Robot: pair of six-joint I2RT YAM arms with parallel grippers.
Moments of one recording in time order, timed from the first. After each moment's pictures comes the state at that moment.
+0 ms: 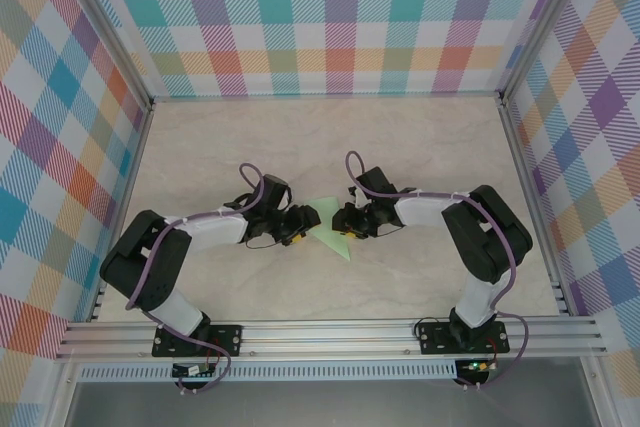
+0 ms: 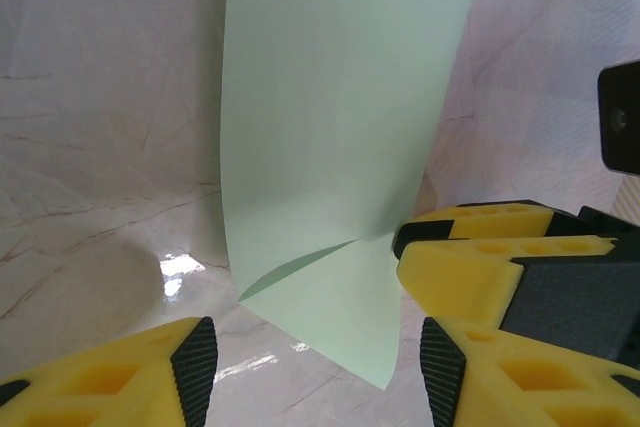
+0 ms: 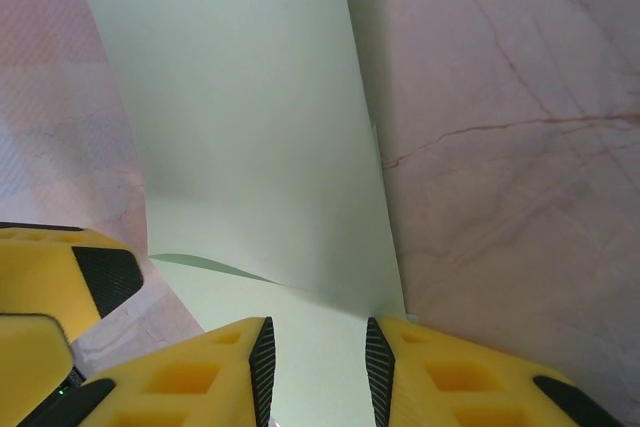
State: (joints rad) left arm -0.57 1.59 0.74 -0.07 0.42 -1.02; right arm 0.59 1.78 0.88 -0.17 -0.52 0.76
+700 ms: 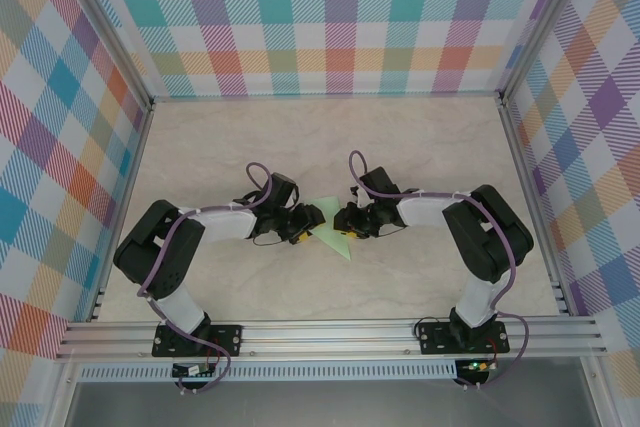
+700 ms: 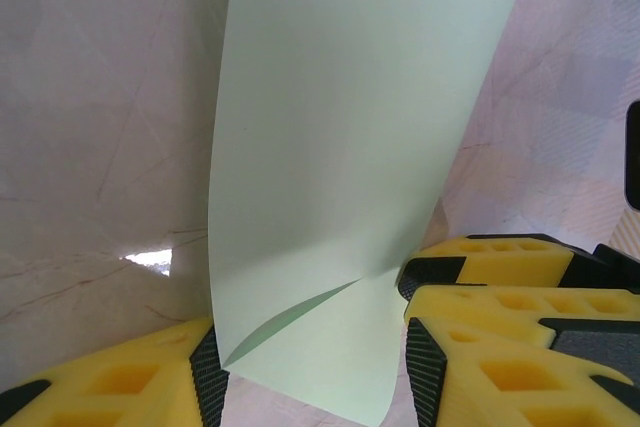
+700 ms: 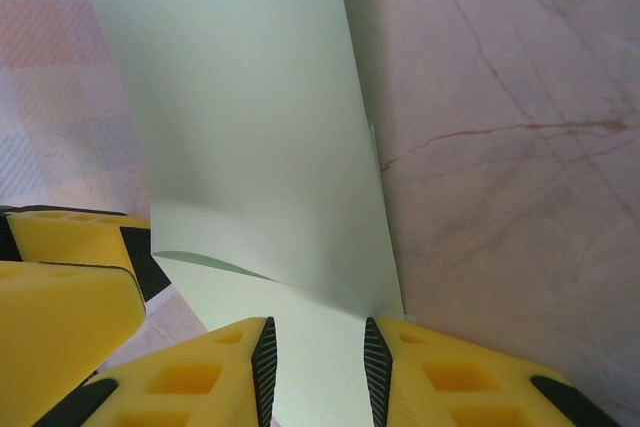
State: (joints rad) left arm -0.59 1.68 0.79 -0.05 0.42 -1.07; right arm 0.58 1.78 0.86 -0.14 -0.55 0.76
